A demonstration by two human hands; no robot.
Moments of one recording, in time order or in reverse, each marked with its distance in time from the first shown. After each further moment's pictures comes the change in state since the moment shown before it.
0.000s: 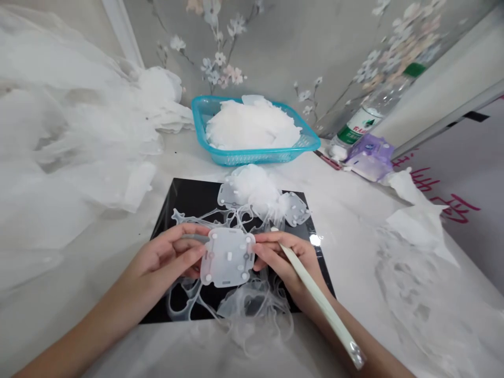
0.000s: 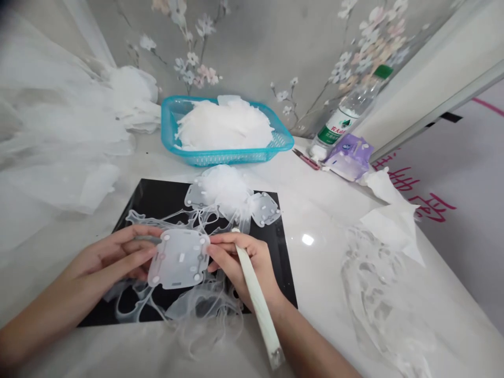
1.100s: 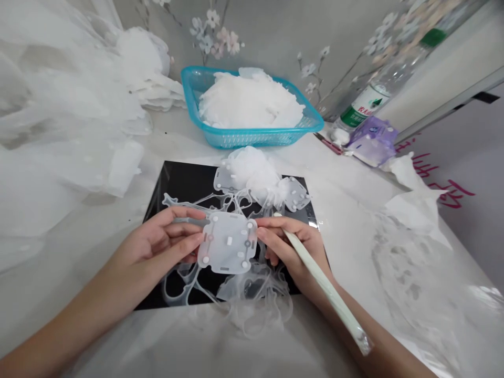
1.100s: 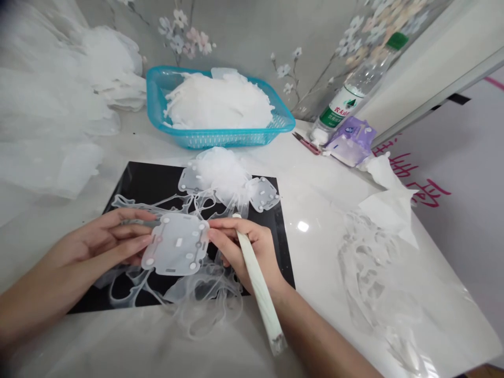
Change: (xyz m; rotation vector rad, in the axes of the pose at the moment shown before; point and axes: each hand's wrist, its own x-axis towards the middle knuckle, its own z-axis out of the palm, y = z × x) left_hand -0.003 0.015 0.006 0.071 -0.015 -0.018; right_hand -0.006 -0.005 -0.006 -0.081 0.026 -0.015
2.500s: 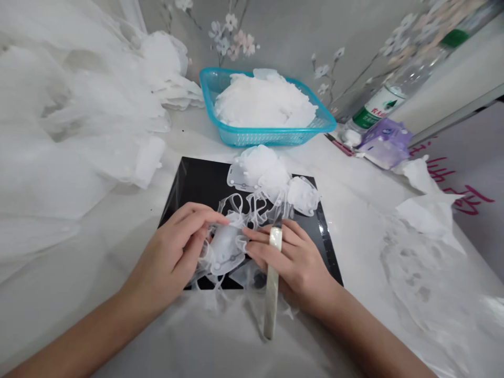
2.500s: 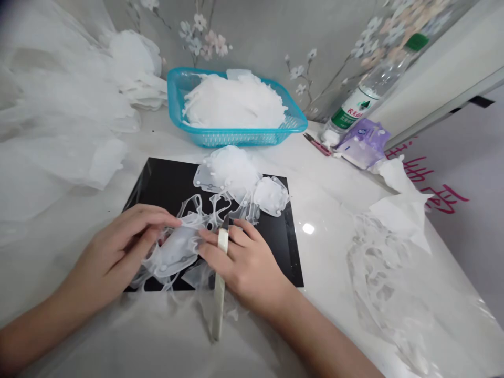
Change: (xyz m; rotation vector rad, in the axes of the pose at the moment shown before) left_hand -0.014 -0.015 0.008 0.541 0.164 0.388; right_hand -0.010 0.007 -0.001 -0.952 -0.239 -0.929
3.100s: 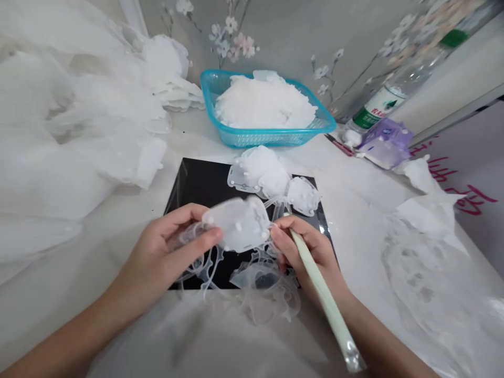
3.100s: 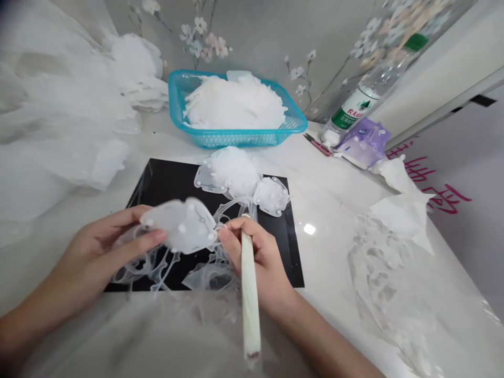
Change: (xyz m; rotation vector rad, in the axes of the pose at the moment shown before) left_hand 0.003 0.003 -0.009 -0.334 -0.067 -0.194; right_hand 0.006 -0.015 -0.007 0.890 0.139 0.875
